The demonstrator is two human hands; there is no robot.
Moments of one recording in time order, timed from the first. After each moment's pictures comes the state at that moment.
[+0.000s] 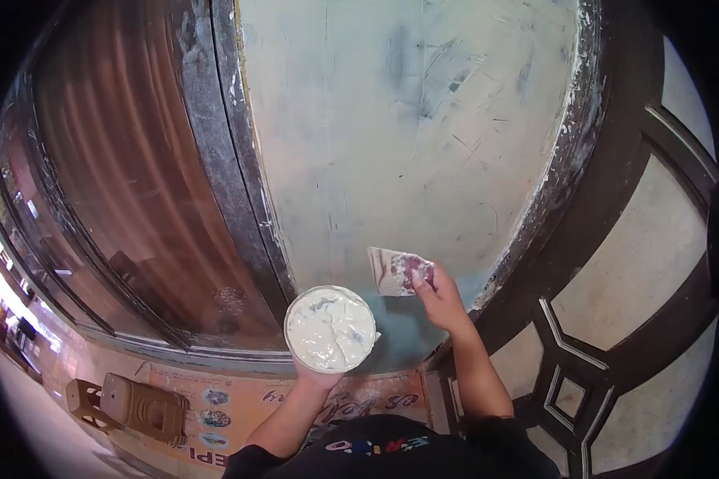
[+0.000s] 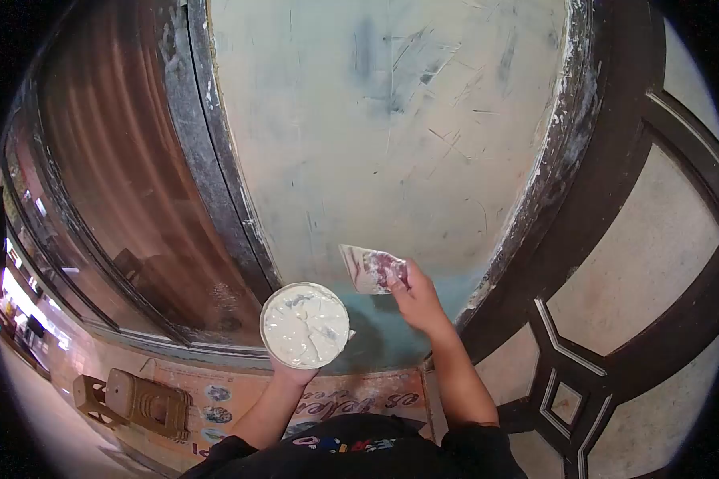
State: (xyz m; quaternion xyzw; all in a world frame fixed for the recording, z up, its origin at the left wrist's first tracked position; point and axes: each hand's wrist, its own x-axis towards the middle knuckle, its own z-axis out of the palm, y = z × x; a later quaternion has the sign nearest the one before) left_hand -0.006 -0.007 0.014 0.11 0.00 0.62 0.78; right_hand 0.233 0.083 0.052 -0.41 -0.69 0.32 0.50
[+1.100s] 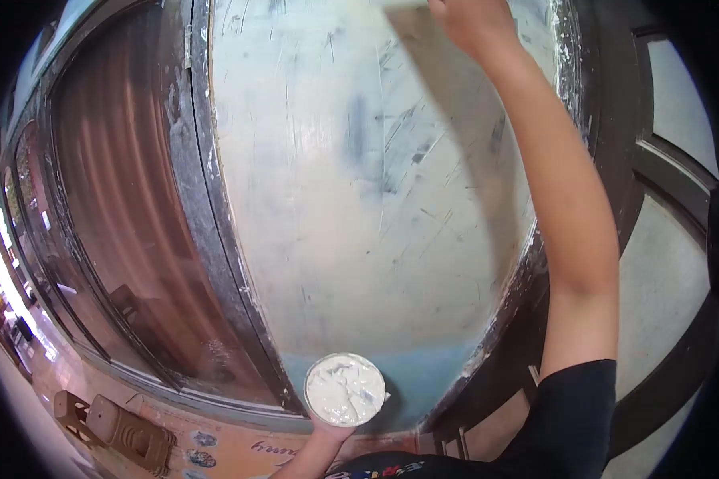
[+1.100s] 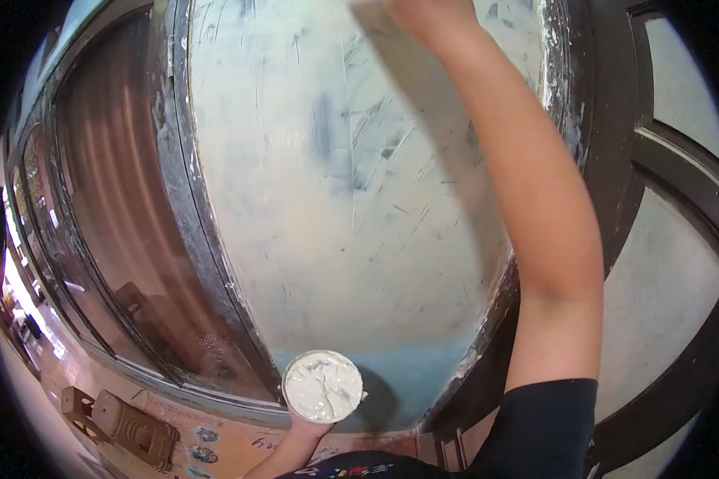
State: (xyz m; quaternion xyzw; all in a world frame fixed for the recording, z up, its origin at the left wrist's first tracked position) left_hand 0.075 0.028 -0.015 0.09 -0.03 0.62 0.78; right_hand 0.255 0.146 0.512 -0.20 -0.66 -0.45 0.56
